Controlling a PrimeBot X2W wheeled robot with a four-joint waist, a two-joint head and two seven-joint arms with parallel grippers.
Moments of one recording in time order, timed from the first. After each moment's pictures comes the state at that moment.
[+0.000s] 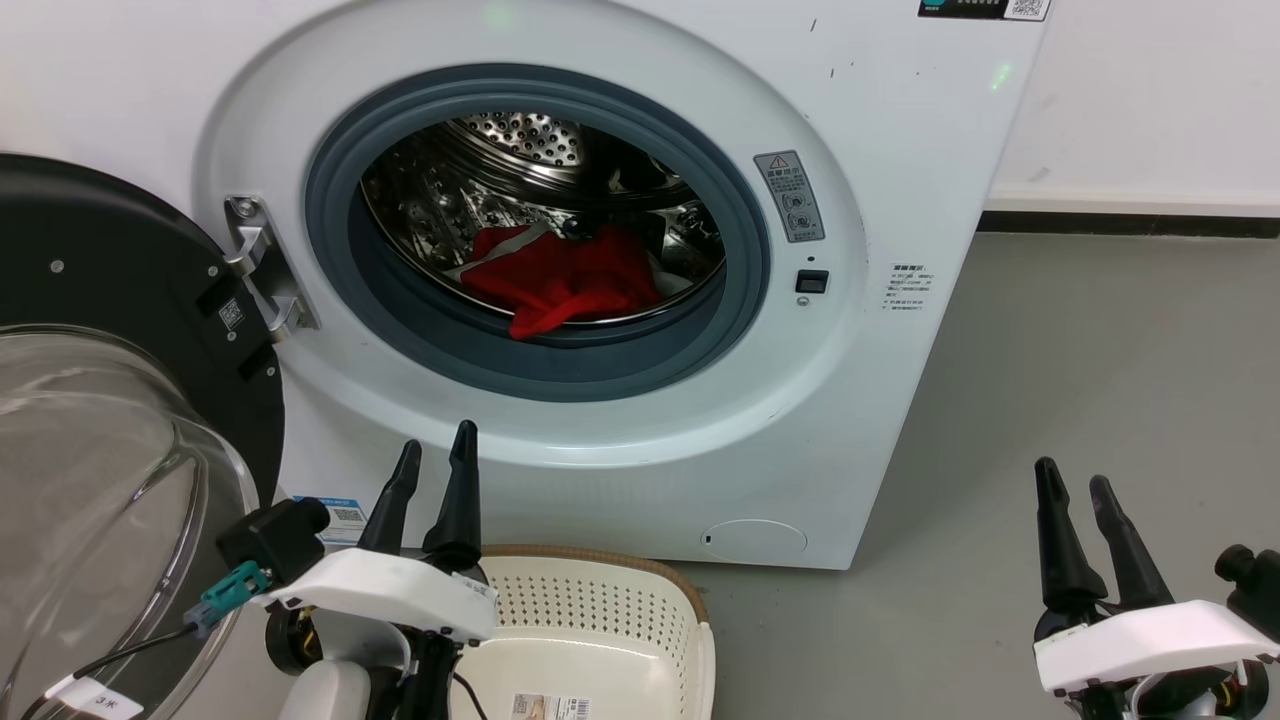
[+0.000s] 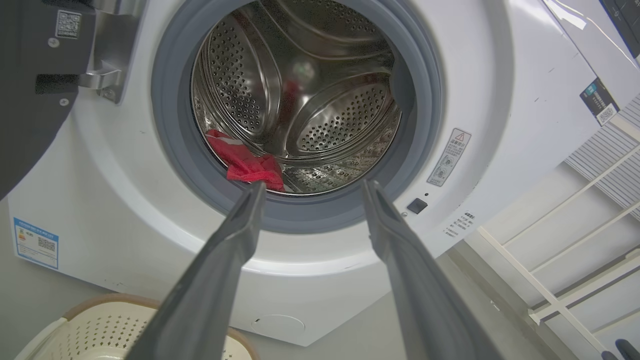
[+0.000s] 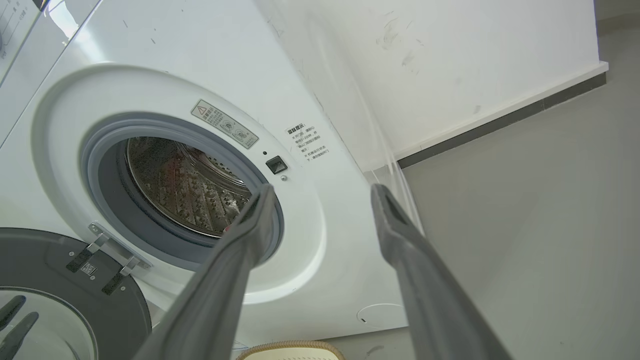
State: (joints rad) left arm -0.14 0.05 -0.09 0.20 -0.67 -0.08 -0.11; right arm 0.00 -0.05 -0.06 0.10 0.59 0.13 -0.11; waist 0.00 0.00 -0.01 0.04
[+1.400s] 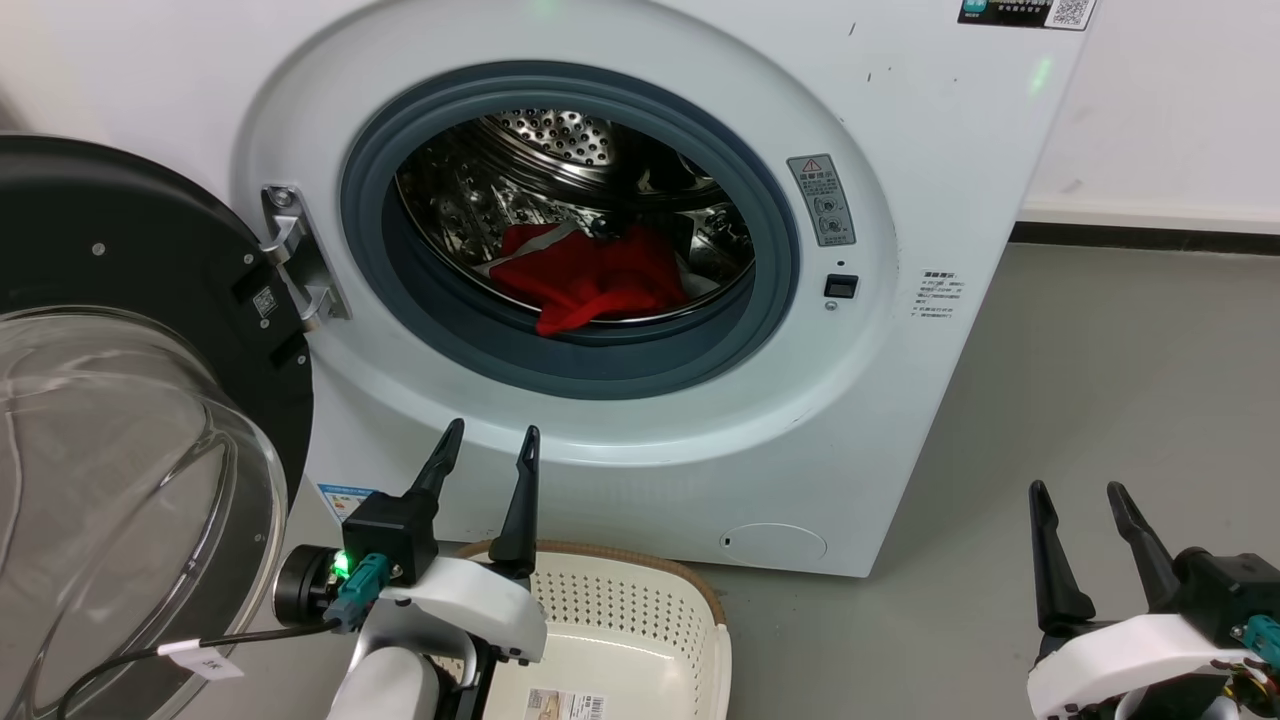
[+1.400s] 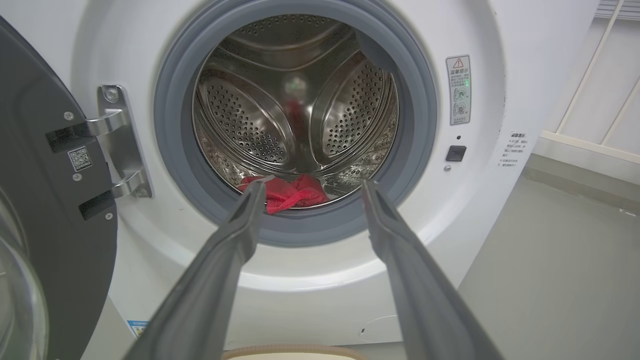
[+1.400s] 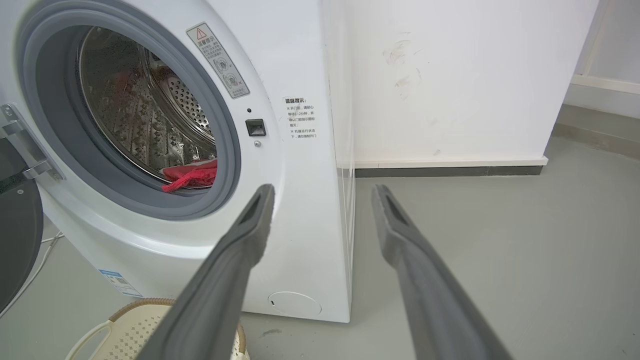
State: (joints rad) left arm -0.19 0.08 -0.21 0.27 -0.22 -0.04 -0.21; right arm 0.02 -0.05 -0.09 0.09 0.16 0.13 -0.12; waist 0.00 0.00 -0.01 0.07
